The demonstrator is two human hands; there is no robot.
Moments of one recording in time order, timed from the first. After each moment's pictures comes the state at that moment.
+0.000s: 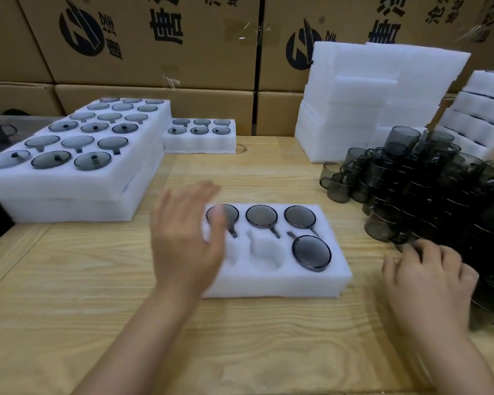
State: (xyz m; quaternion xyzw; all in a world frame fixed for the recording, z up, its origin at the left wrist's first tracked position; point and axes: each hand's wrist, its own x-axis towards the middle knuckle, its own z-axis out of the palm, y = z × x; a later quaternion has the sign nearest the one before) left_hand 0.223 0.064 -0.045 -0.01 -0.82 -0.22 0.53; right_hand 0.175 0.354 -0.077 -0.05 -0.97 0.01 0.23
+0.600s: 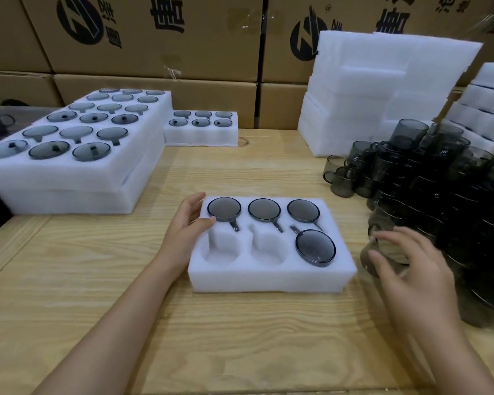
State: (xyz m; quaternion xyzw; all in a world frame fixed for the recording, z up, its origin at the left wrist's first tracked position) left_hand 0.187 0.018 -0.096 0.09 -0.67 -0.72 0.16; right_hand 0.180 0.341 -0.072 0.05 -0.90 0.34 0.25
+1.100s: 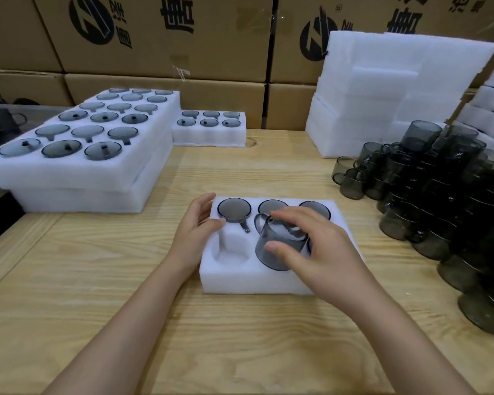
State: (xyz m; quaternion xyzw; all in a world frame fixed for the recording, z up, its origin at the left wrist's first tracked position) left_hand 0.185 0.019 -0.098 0.08 -0.66 -0.73 0.16; right_hand 0.195 0.233 -0.027 0.30 -0.86 0.40 0.05
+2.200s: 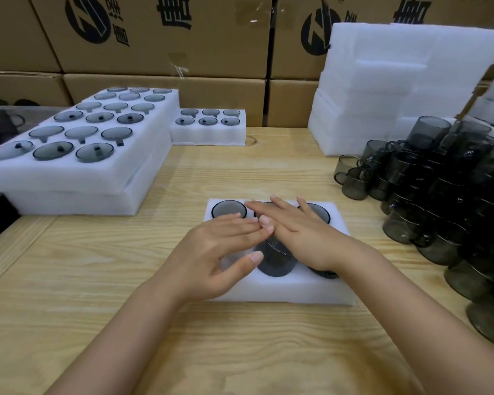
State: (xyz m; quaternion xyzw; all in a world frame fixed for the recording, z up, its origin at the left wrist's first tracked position) left_hand 0.214 0.048 -0.065 -0.27 -0.89 -0.27 0.27; right_hand 0.120 0.224 -0.044 0.41 -0.87 0.22 -0.14
